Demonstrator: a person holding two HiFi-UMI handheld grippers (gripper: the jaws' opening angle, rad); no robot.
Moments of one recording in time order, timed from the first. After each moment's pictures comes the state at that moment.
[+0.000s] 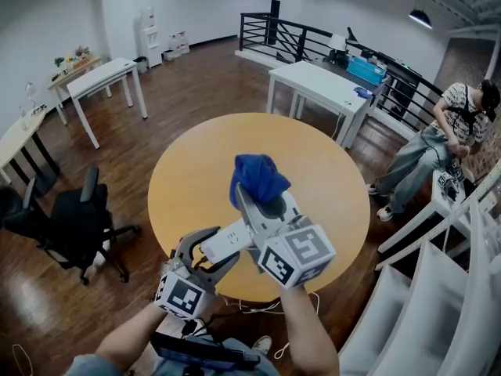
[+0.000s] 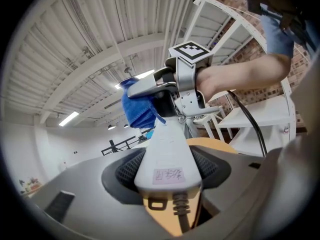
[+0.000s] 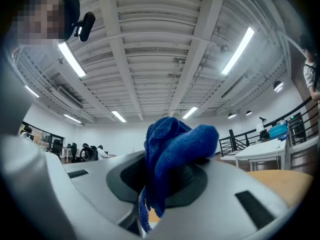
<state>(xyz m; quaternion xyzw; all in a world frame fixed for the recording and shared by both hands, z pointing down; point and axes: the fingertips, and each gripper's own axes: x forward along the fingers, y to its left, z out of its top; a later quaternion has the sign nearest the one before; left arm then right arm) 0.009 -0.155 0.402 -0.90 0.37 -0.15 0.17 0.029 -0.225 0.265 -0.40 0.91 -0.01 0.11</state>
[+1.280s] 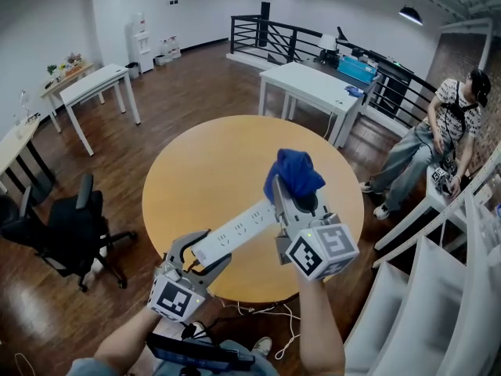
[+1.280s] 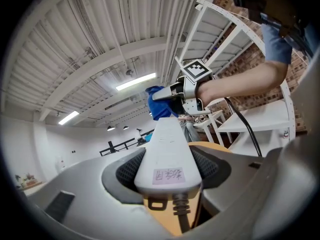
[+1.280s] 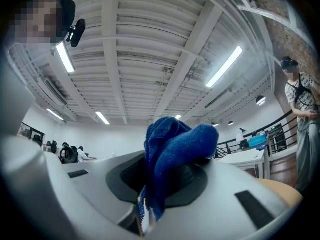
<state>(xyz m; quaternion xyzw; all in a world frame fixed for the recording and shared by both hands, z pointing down) 0.005 -0.154 0.396 -0.91 0.37 -0.13 0.16 0.123 -0.245 0.256 -0.49 0.86 0.01 0.13</state>
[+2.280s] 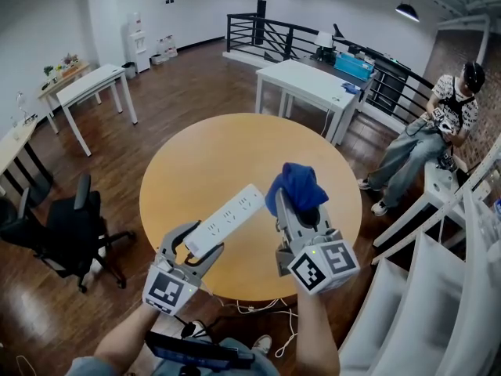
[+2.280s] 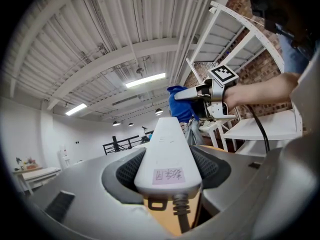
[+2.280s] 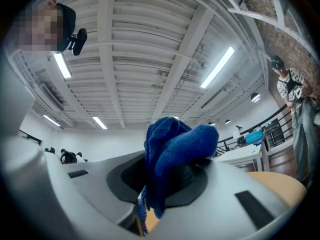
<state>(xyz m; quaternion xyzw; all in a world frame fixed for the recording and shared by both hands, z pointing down) -0.012 -0.169 0.391 -0.90 0.40 -0.11 0.12 0.136 -0.217 0.274 -0.50 0.85 -0.01 0.16</state>
